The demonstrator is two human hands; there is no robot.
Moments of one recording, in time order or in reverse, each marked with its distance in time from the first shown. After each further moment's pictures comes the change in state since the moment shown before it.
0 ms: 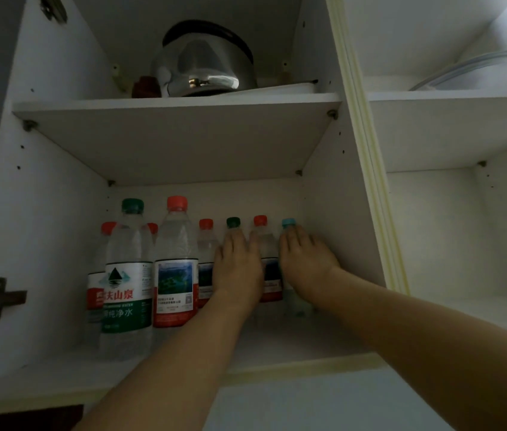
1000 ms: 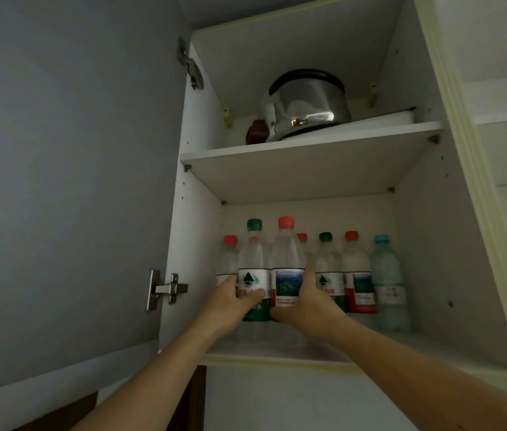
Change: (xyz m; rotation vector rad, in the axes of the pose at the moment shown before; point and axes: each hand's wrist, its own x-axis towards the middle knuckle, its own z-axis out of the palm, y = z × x) left_hand -0.107 -0.174 -0.091 -0.931 -0.205 -0.452; right_hand -0.035 -0.145 -0.043 1.322 -0.162 -0.067
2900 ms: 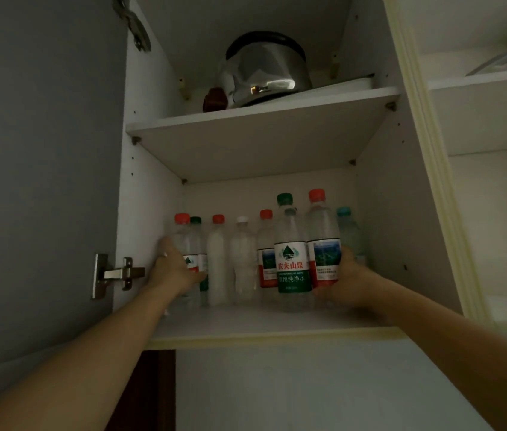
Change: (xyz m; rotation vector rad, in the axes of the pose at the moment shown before) left_hand 0.058 -0.027 -0.018 0.285 0.235 -0.083; right_hand -0.015 0.071 -0.087 -0.108 0.049 0.177
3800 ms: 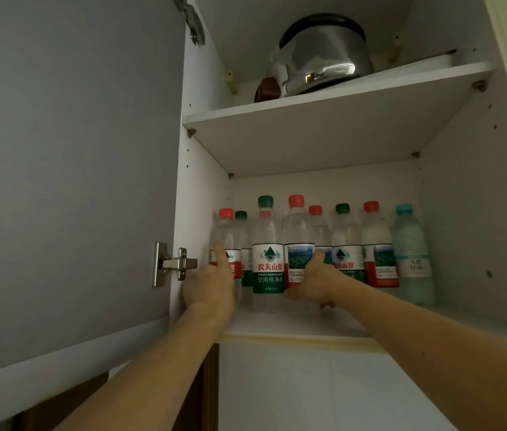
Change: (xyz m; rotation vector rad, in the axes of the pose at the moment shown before) left_hand -0.053 -0.011 -0.008 0.769 0.150 0.103; right_hand 0.053 -0.082 0.102 -0.044 -0.171 0.070
